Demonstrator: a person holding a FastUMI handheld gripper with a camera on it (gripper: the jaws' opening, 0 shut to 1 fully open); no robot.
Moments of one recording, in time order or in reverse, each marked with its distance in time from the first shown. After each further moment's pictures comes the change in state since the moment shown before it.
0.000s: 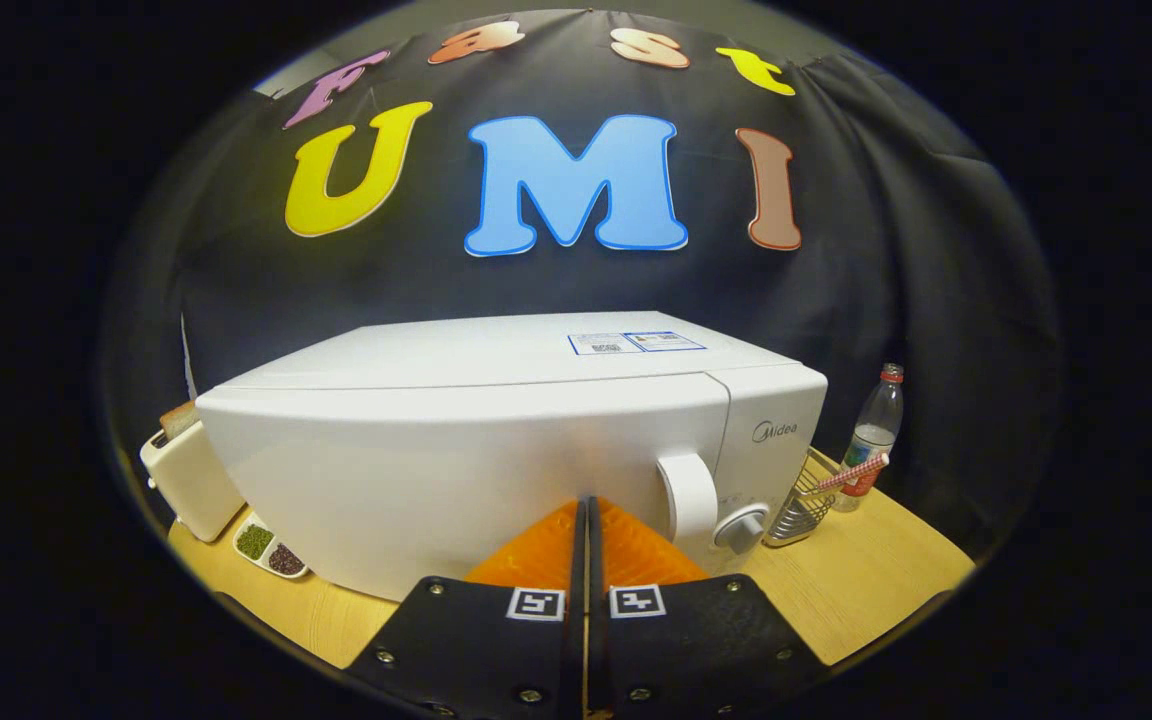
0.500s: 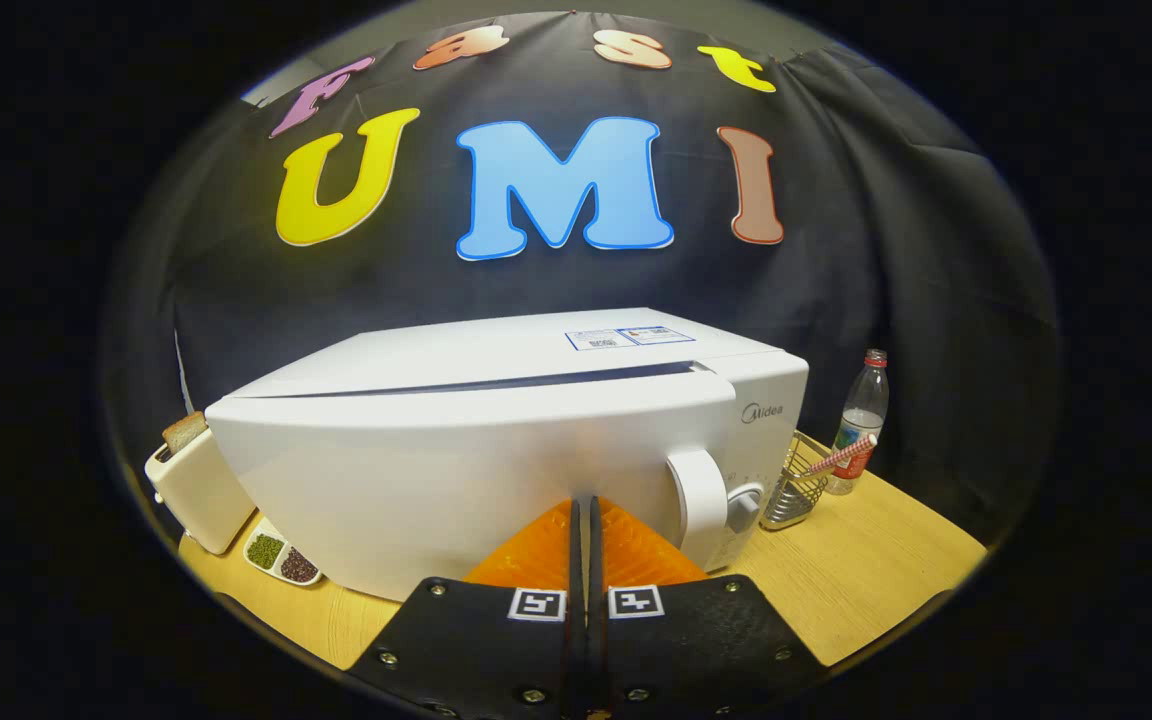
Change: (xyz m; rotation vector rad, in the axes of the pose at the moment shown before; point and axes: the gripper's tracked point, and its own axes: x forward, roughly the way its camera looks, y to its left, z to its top) arm -0.011 0.007 -0.001 0.024 0.001 -0.034
